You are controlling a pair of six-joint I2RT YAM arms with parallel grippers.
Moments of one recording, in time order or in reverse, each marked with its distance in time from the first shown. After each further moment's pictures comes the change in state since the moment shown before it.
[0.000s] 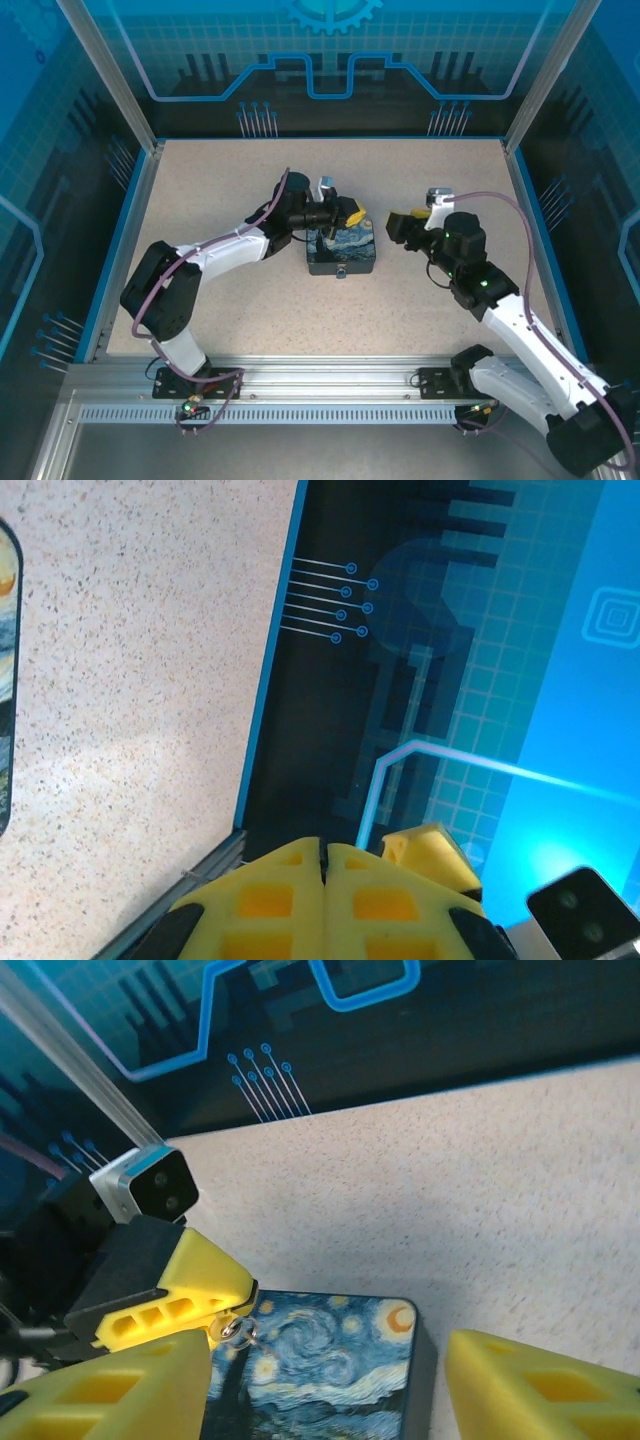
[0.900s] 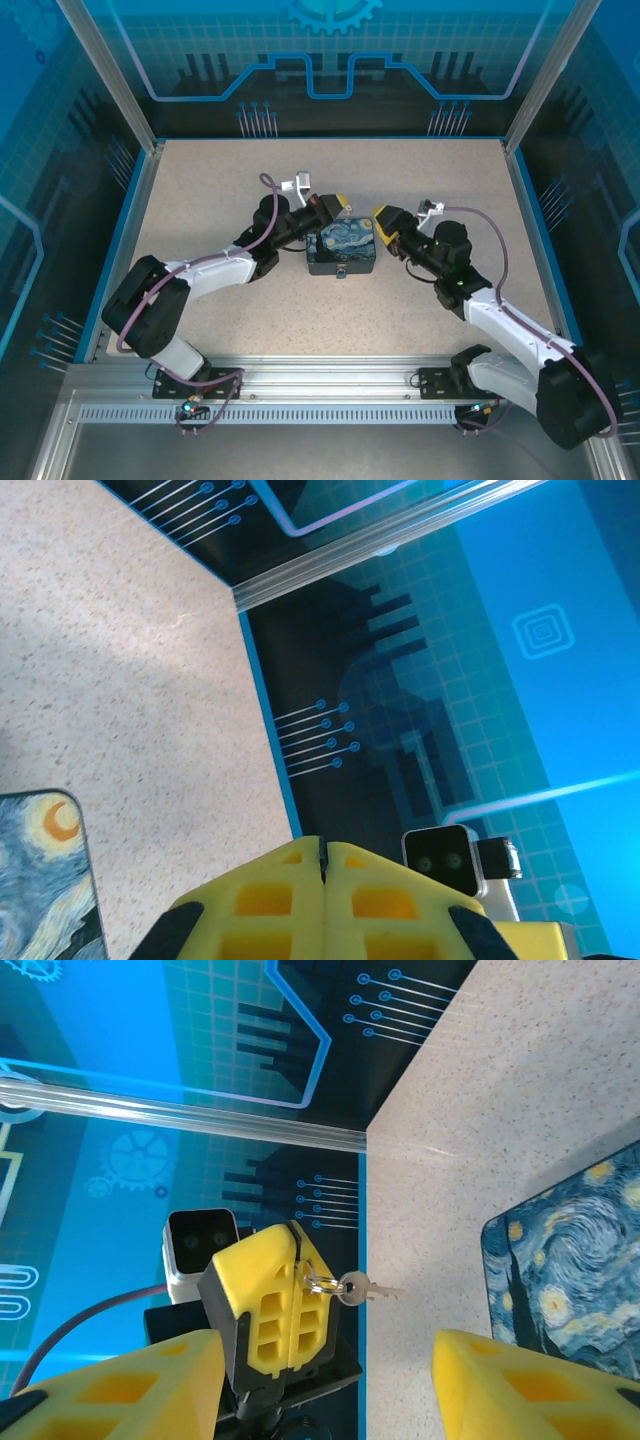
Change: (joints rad) left arm -0.013 -0.125 -0.259 0.381 -0.317 0.344; right arm 0.004 0.194 -0.199 0.585 -0.258 0.855
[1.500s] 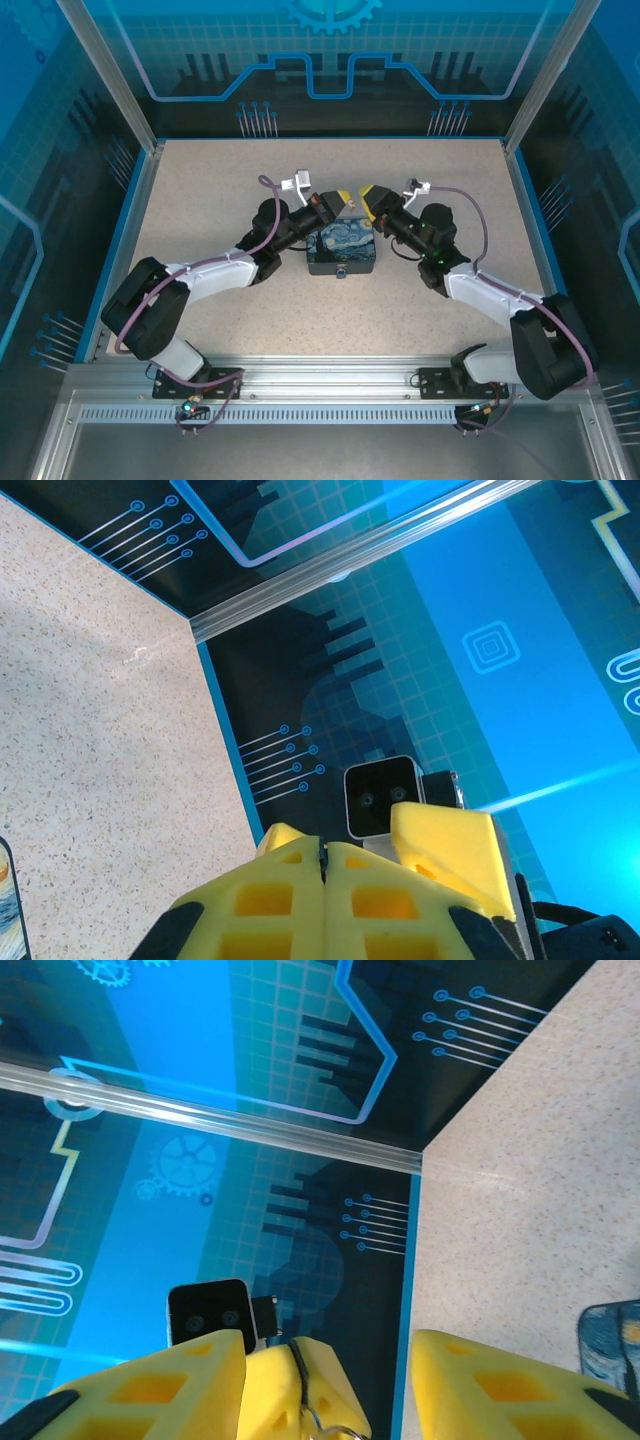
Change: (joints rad) left arm -0.029 -0.008 -0.012 0.096 -0.051 -0.001; right arm 0.014 0.267 0.125 0.272 -0.013 0.006
